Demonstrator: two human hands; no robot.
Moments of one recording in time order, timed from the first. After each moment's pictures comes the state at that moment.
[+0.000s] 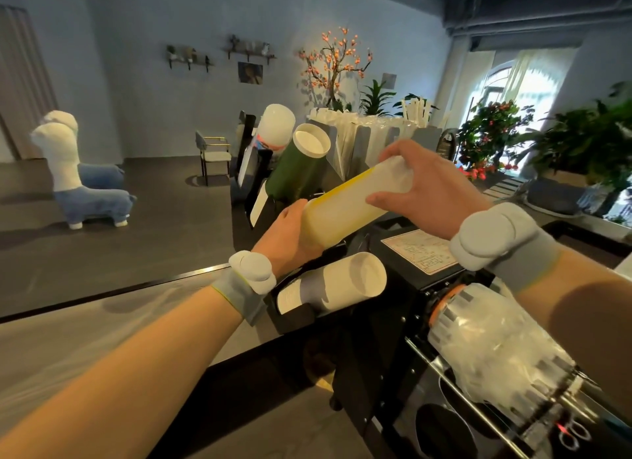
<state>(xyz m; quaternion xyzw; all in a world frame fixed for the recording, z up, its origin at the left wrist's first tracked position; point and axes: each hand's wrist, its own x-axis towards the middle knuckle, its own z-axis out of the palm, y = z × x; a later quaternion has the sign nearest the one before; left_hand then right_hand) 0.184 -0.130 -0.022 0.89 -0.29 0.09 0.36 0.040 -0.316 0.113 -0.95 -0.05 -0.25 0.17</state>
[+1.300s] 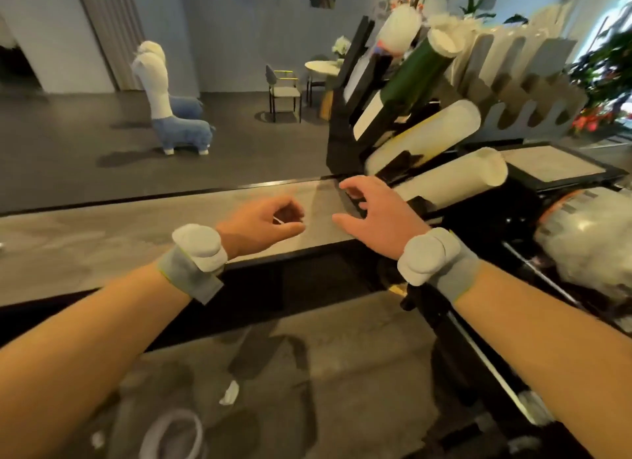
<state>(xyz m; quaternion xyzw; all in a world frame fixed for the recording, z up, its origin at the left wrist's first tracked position) 0.023 0.119 -0.078 0.90 -0.21 -0.05 0.37 -0.019 -0.102 -0.038 -0.95 -0.14 -0.07 0.28</state>
